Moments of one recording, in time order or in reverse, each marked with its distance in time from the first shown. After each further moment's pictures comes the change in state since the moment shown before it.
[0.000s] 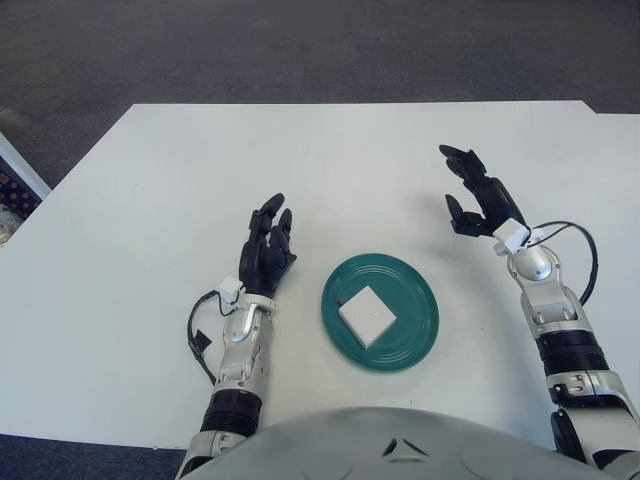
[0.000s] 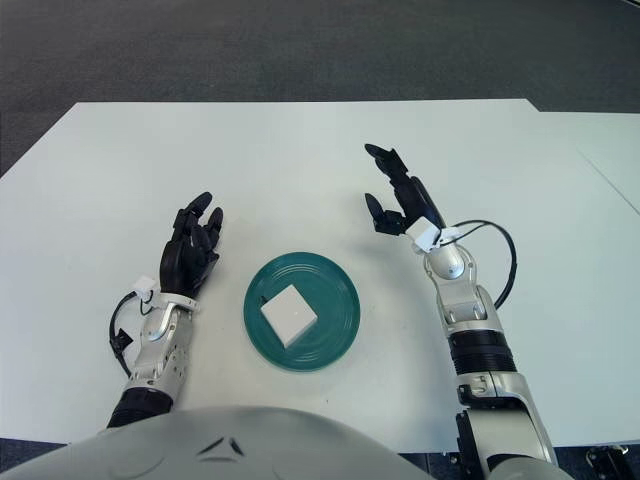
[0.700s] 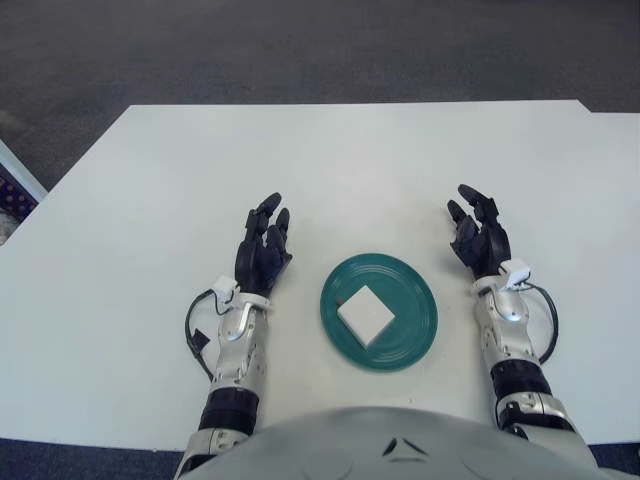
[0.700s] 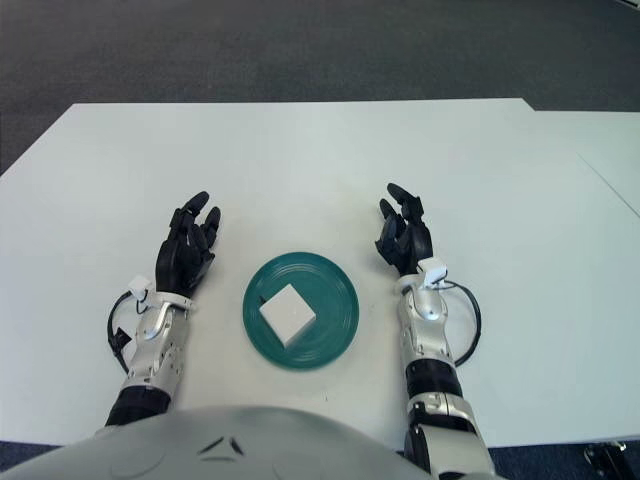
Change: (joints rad) left arm -0.006 -0.002 0.038 0.003 -0.004 0.037 -0.030; right arm 0.071 0.257 -0.118 0.239 0.243 -0.161 -0.012
